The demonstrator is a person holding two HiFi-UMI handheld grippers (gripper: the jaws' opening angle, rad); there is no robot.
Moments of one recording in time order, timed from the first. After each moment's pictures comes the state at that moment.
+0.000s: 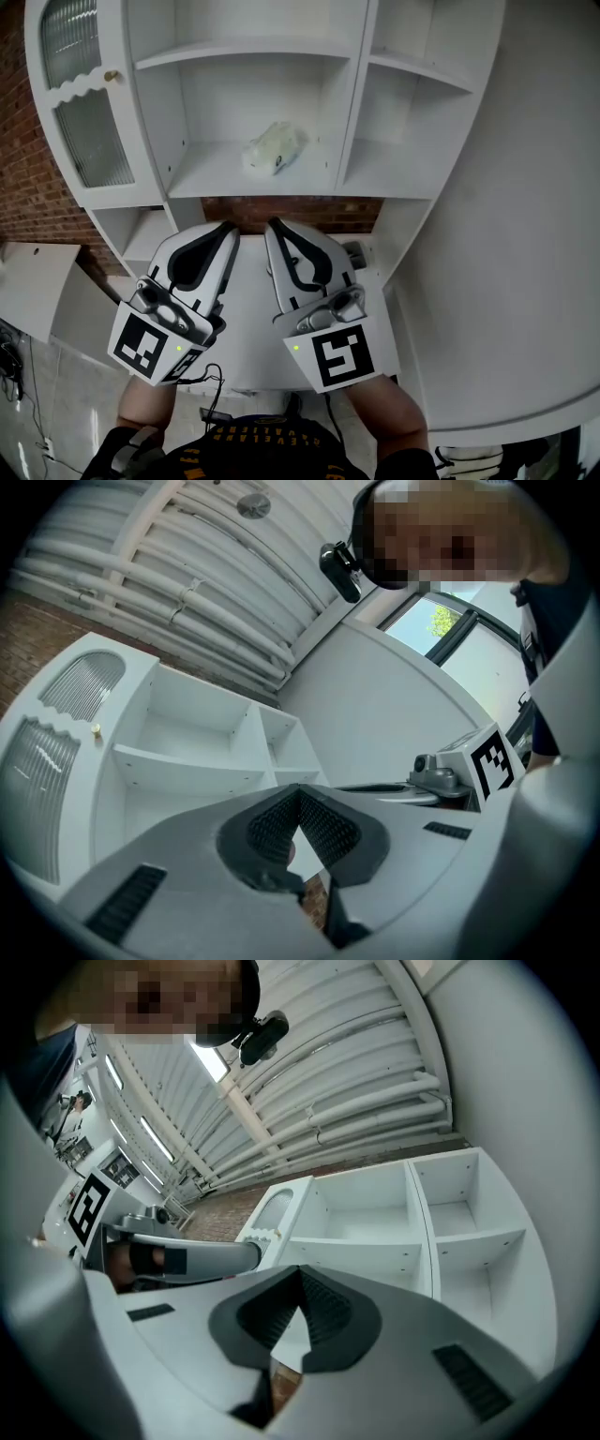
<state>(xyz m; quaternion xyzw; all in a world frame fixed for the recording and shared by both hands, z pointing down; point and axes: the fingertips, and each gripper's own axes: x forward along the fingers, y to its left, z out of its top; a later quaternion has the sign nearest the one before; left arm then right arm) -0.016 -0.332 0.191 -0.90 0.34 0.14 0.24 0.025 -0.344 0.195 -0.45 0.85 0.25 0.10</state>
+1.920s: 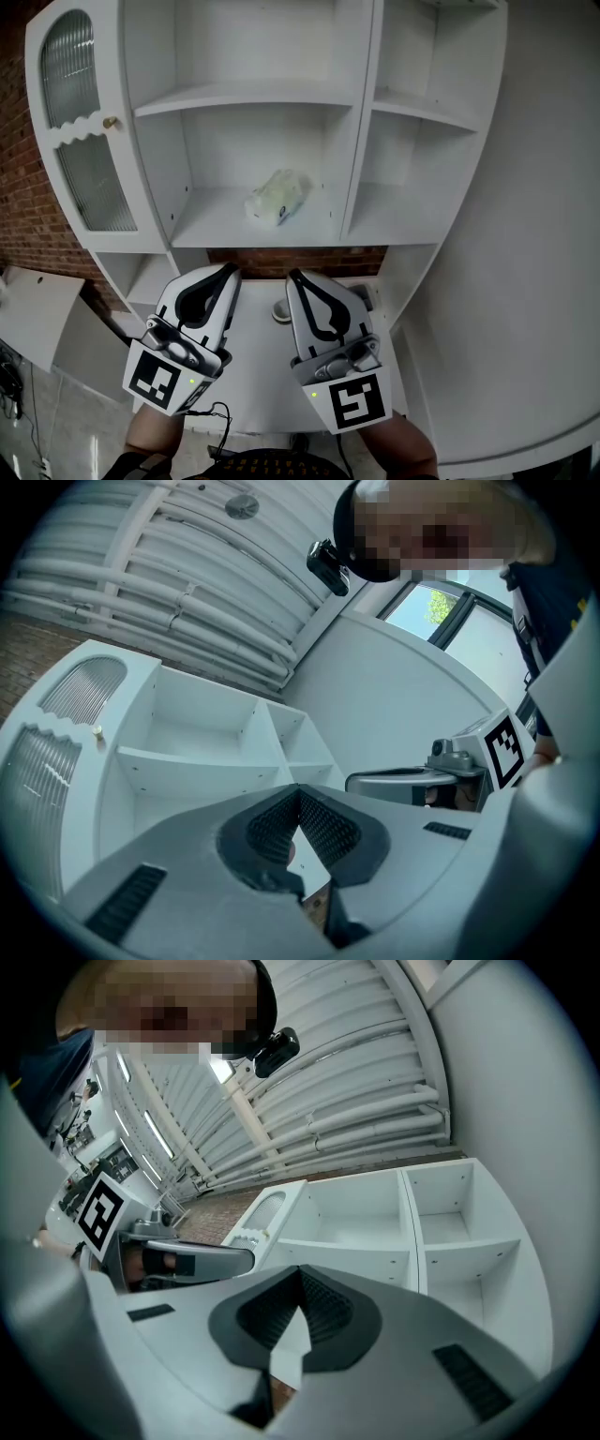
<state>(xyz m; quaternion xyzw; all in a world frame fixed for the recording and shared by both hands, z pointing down) -0.018 -0.372 0.190 -0.88 0.37 0.13 0.26 0.049 -0.365 0.192 -0.46 0.83 0.28 0.12</state>
